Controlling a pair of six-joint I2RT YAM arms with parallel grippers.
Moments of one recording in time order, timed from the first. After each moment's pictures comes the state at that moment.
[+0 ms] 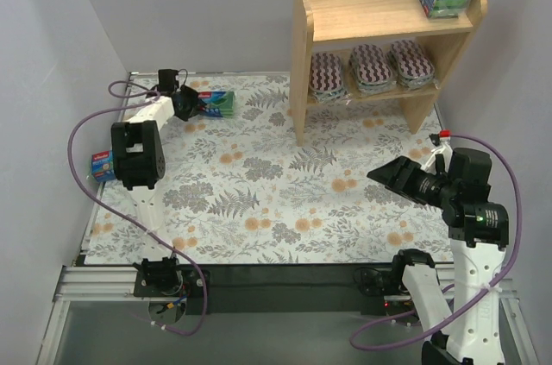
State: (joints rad) left arm 0.03 2.26 1.77 -0.35 0.22 -1.04; right arm -0.08 0.66 1.05 -1.11 -0.65 0.49
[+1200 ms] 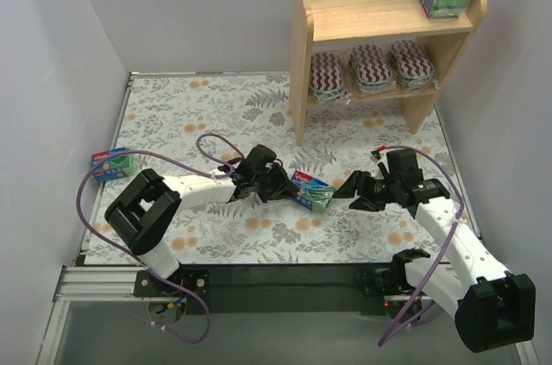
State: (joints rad) left arm -0.77 1.63 0.84 -0.04 0.25 -1.36; right arm 0.24 0.92 0.62 -0.69 -0.61 0.62
